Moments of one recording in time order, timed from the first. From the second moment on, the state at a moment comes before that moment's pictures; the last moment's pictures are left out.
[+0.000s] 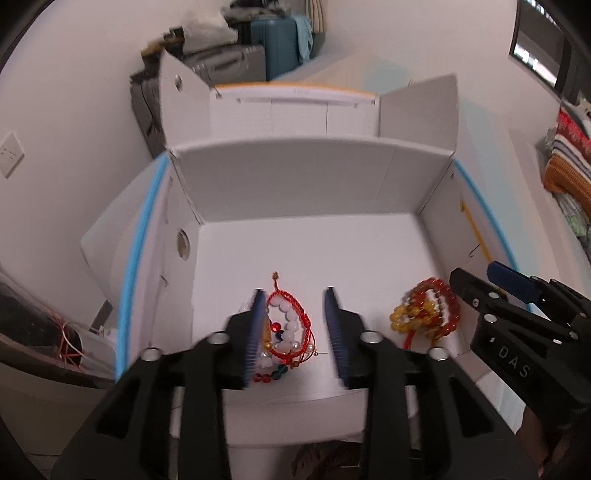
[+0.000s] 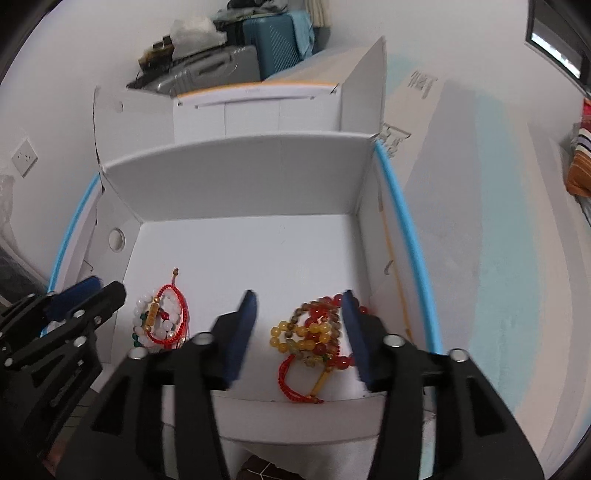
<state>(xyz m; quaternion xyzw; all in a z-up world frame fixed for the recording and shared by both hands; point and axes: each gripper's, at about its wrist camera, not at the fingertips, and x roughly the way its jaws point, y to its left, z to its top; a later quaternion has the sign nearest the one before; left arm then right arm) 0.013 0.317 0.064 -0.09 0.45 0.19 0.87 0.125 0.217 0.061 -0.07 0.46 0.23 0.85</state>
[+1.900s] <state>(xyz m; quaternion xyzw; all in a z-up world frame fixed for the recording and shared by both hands) -0.095 0.279 0.061 -0.08 0.38 0.21 0.90 0.018 0.152 0.067 -0.07 0.38 0.19 0.90</state>
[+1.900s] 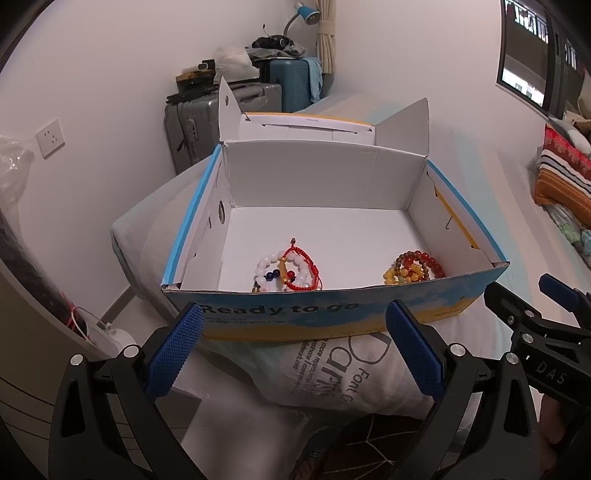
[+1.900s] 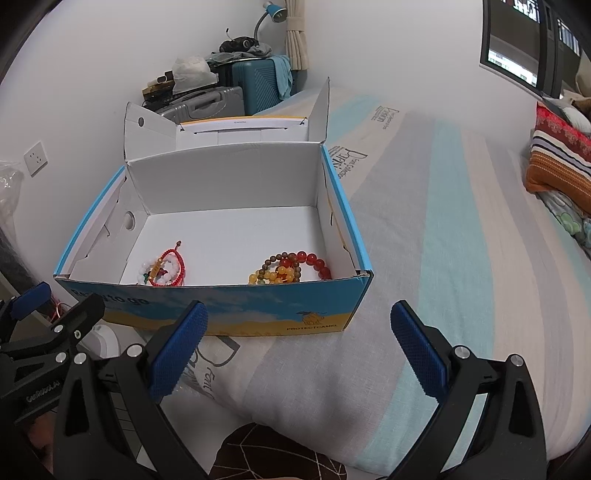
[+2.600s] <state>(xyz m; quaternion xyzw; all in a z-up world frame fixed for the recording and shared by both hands) -0.090 0.280 0.058 -0.08 0.38 0.22 0.89 0.017 0.155 0.065 -0.06 0.38 0.20 0.90</state>
